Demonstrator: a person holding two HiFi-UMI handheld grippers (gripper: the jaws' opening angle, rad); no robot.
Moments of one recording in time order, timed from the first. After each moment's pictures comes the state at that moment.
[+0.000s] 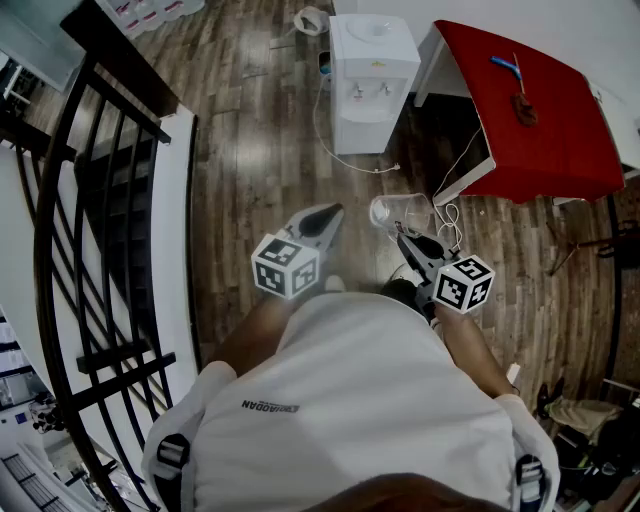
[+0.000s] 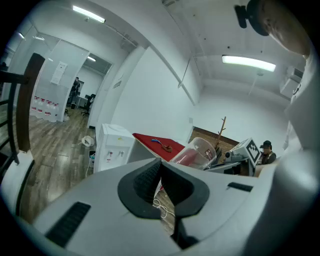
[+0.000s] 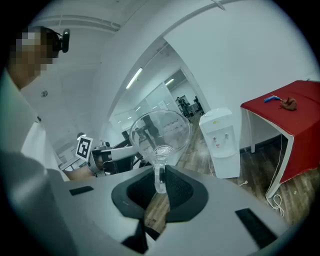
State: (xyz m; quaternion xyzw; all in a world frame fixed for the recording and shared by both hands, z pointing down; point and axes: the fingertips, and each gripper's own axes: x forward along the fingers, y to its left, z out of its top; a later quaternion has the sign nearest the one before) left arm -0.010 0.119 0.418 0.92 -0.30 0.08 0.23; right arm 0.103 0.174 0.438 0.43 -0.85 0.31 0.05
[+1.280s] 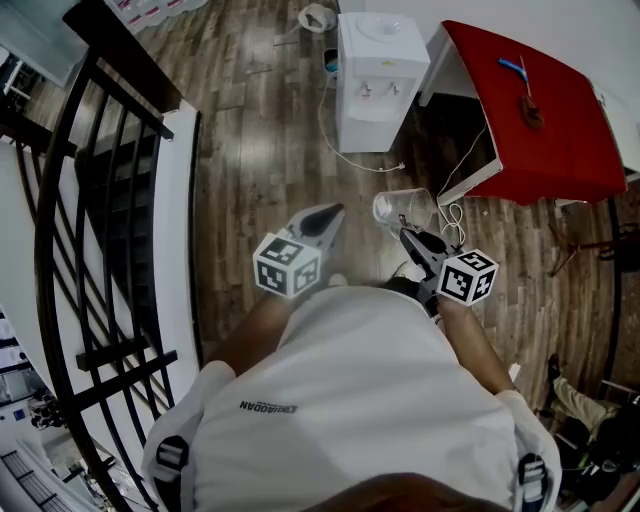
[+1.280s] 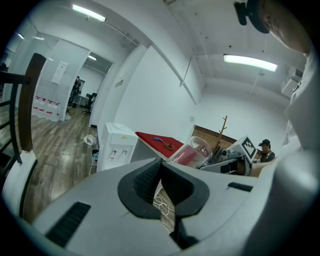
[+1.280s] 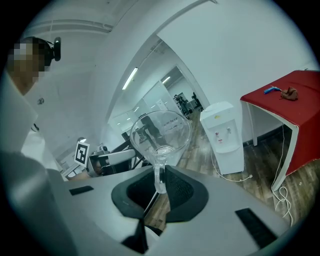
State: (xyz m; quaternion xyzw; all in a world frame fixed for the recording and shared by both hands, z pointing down) left arm -0.032 0.111 0.422 0.92 -0.30 0.09 0.23; right arm 0.088 0.157 0.442 0.42 -0.84 0.35 0.04
